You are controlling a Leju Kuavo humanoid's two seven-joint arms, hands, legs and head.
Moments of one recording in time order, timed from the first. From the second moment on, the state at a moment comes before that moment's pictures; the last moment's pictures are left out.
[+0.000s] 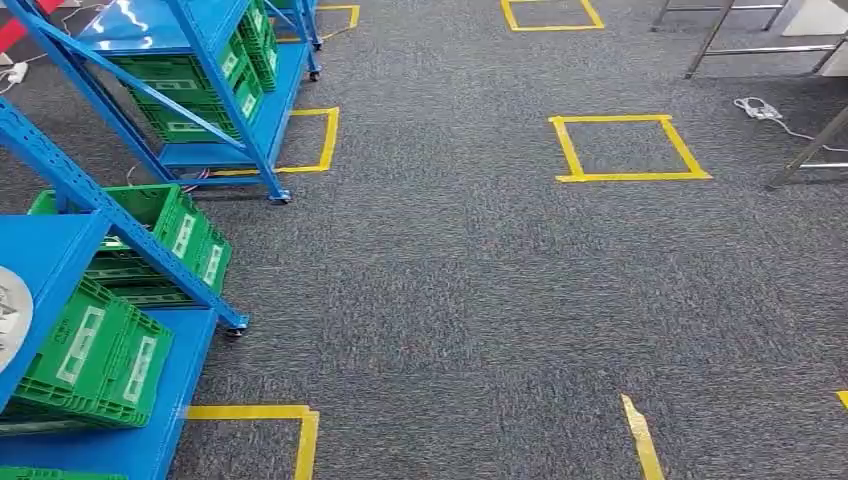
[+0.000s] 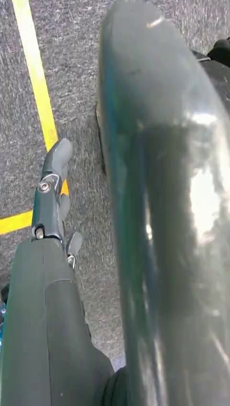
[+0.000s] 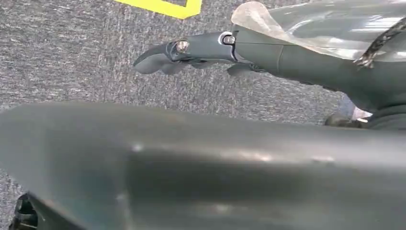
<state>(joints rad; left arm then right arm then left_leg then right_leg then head) 0.00 0.47 -1.56 -0.97 1.45 0.60 -0.43 -0.01 -0.55 1.55 -1.09 -1.57 -0.67 -0.39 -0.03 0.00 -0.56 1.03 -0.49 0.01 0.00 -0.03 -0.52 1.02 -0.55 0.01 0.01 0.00</state>
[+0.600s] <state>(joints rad) -0.01 0.46 -1.56 -0.95 1.45 0.58 -0.43 -0.01 -0.55 1.55 -1.09 -1.57 -0.67 -0.39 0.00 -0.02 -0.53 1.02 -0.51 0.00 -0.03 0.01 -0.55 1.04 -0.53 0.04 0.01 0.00</state>
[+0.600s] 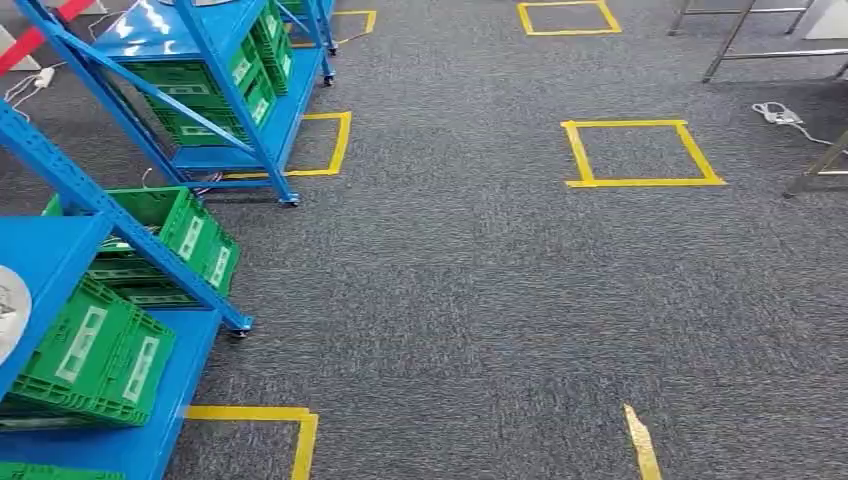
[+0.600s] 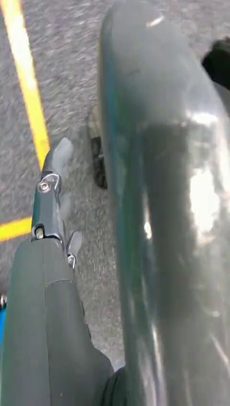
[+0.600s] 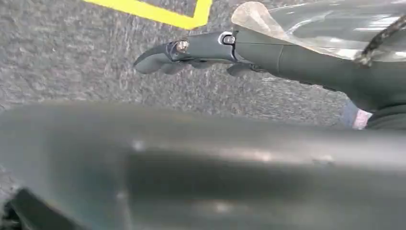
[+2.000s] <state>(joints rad) 0.00 0.45 -1.56 -0.94 1.45 0.59 -0.43 -0.01 -0.55 1.55 -1.08 -1.57 -0.68 -0.39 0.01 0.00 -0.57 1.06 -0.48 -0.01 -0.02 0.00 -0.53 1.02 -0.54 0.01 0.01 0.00</state>
